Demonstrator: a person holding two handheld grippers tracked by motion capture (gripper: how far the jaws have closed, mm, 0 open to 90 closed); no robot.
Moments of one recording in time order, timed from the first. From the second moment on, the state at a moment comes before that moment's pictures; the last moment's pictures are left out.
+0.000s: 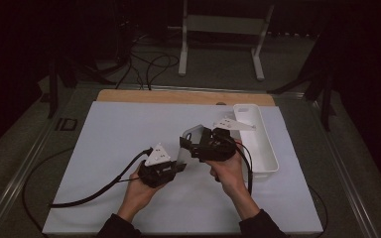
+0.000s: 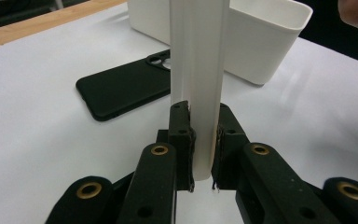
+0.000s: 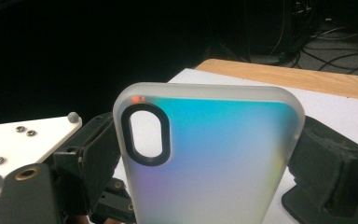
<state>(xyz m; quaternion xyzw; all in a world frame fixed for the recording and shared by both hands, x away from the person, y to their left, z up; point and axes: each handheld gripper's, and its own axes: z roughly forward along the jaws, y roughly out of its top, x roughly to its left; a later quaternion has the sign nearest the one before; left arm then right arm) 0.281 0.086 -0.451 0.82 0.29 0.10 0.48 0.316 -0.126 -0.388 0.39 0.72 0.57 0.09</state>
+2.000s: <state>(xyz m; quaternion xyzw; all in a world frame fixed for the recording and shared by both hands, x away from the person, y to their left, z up) 0.248 0.216 -0.479 0.75 0.42 0.21 0.46 0.347 -0.192 -0.357 0.42 0.70 0.54 0.19</state>
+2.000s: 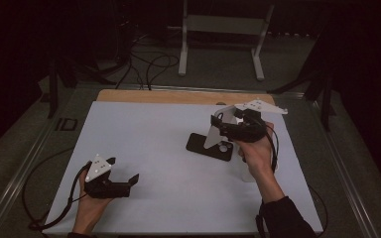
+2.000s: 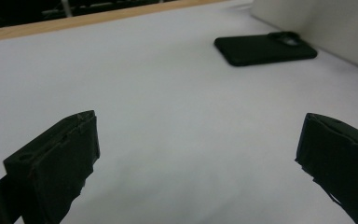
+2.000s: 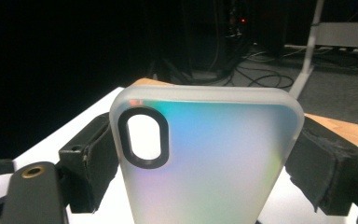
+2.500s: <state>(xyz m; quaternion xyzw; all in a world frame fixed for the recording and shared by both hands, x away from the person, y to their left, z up) 0.230 0.250 -0.493 0.74 0.45 0.22 0.45 0.362 -0.213 -0.345 0.44 0.70 0.52 0.23</state>
